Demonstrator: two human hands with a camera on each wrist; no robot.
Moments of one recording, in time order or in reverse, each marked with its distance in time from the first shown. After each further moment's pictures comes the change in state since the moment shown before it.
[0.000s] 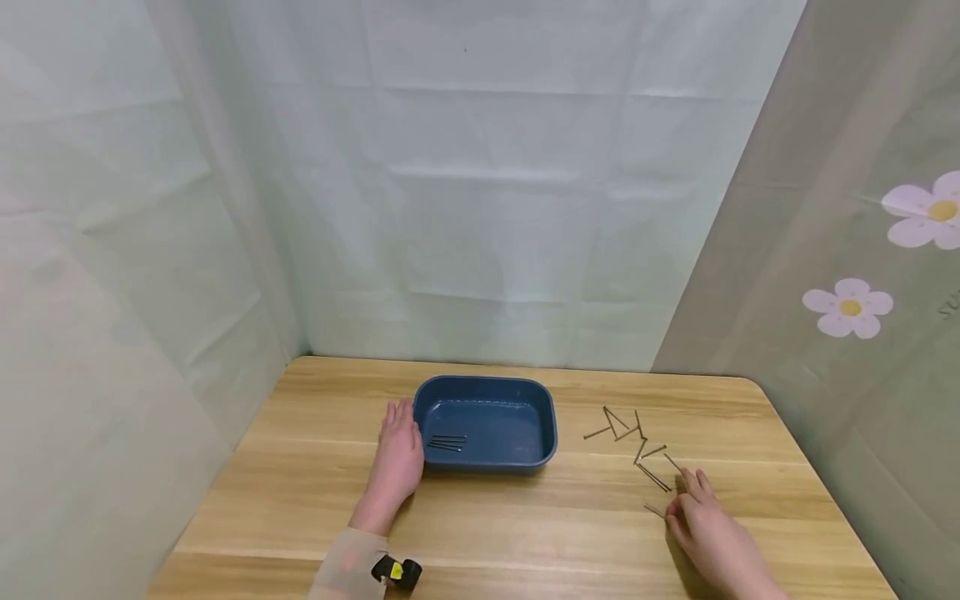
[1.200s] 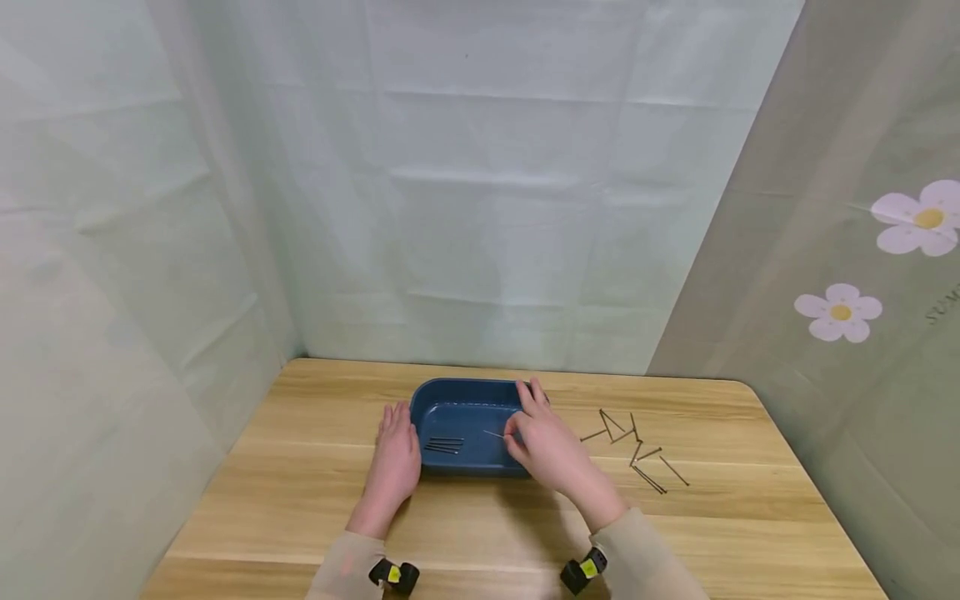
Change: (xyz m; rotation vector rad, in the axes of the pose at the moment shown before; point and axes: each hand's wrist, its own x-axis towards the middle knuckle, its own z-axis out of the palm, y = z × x) left_hand 0.003 0.002 0.004 0.011 0.000 -0.003; right_hand 0.146 -0.178 0.011 0.087 -0.056 -0.332
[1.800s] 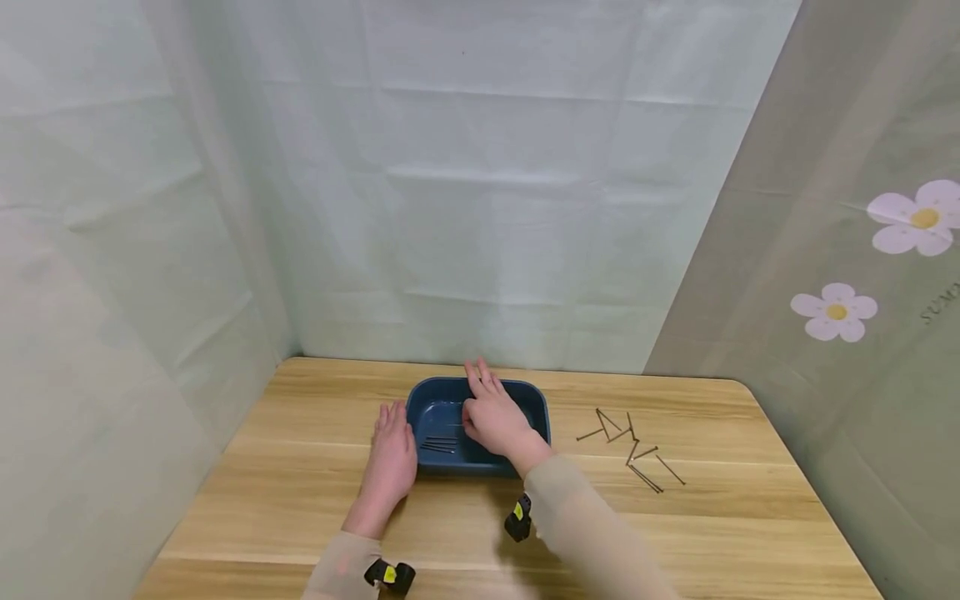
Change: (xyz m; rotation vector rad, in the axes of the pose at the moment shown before) left_hand -0.002 -0.002 -0.003 -0.005 0.013 0.006; right_hand 0.079 -0.012 0.056 -0.286 -0.126 -0.141
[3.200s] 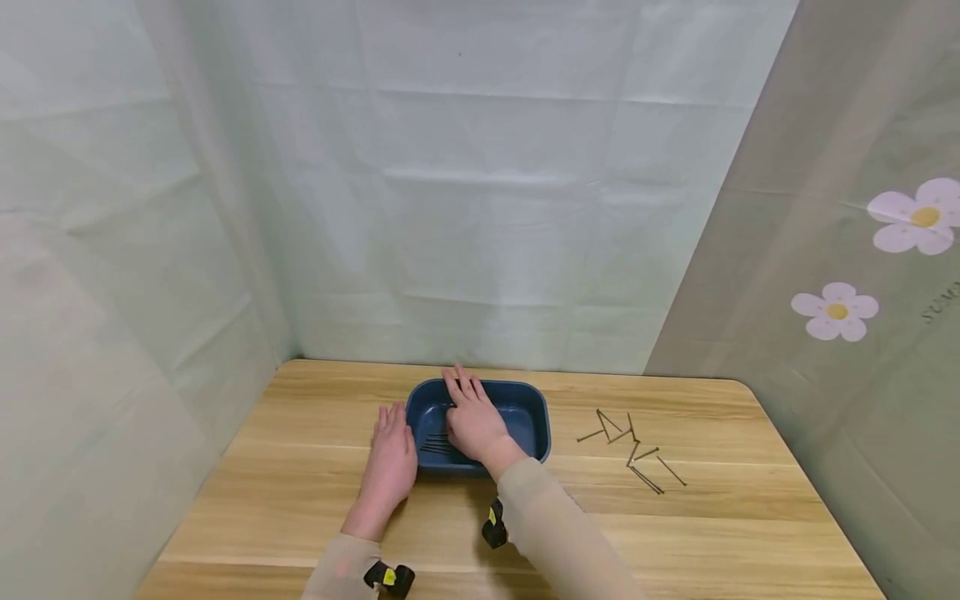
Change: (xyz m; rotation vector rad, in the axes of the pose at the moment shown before) left_hand 0.001 0.000 0.000 -0.001 -0.027 -0.008; right_hand 0.024 -0.029 0.023 -0.180 -0.090 0.052
